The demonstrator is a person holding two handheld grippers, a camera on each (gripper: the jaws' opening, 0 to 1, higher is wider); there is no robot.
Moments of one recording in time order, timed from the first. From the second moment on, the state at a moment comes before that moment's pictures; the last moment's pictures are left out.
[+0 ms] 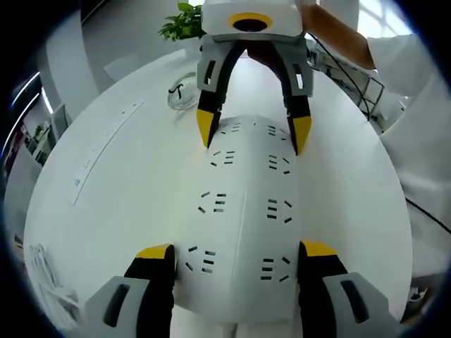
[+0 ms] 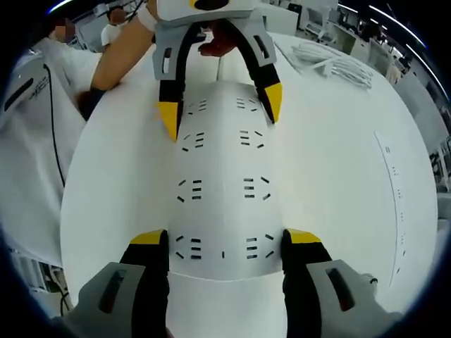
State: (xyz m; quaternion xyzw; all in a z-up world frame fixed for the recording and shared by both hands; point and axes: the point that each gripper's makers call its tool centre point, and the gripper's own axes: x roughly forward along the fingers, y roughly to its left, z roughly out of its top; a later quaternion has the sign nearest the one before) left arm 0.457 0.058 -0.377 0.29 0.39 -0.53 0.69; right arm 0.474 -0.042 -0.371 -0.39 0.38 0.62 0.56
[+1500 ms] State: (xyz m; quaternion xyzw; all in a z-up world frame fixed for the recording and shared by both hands) left arm 0.456 0.054 -0.377 0.29 0.39 -0.54 0.69; right arm 0.590 -0.162 -0.308 -0.28 0.21 0.42 0.84
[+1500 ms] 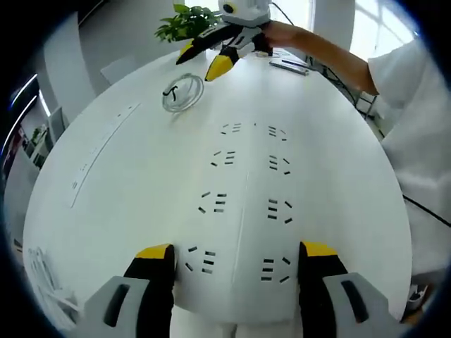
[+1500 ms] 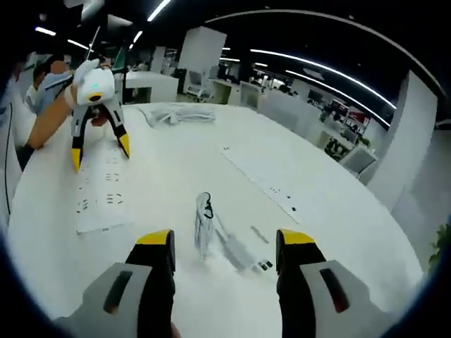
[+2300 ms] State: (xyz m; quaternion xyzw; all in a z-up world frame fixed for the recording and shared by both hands) left arm 0.456 0.054 -0.377 0.29 0.39 -0.54 0.69; right arm 0.625 -0.184 -0.348 -0.54 0.32 0.47 0.62
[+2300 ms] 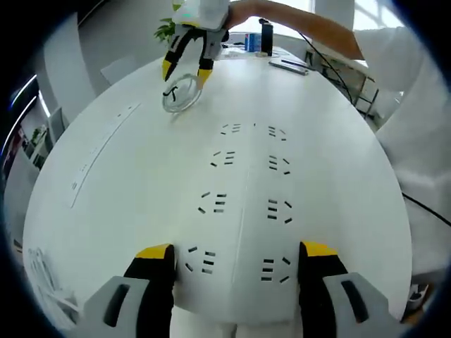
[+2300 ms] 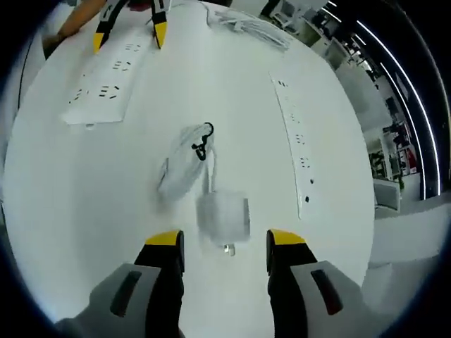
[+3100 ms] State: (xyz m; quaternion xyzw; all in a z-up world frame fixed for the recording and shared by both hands) left arm 0.457 0.054 -0.377 0.29 0.39 -0.54 0.69; right arm 0.625 -0.175 -0.365 -0.56 0.35 0.49 0.58
